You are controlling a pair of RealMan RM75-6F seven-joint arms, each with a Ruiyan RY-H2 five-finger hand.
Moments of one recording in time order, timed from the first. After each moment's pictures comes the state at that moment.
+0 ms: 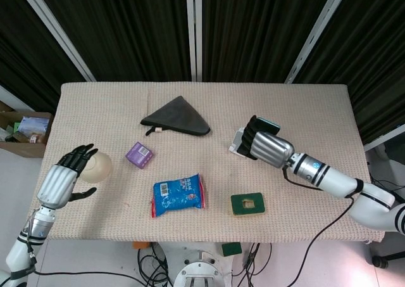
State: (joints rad) left arm -0.26 -1.29 0.00 -1.39 1.66 1.49 -0.12; right arm 0.92 -1.07 0.10 -1.50 -1.85 0.79 -0.76
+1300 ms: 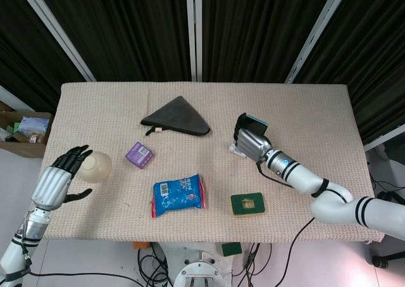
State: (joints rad) left arm -0.25 -1.30 0.00 -1.33 1.67 1.51 -0.18; right arm 1.05 -1.22 0.07 -1.55 -1.25 0.64 -1.37
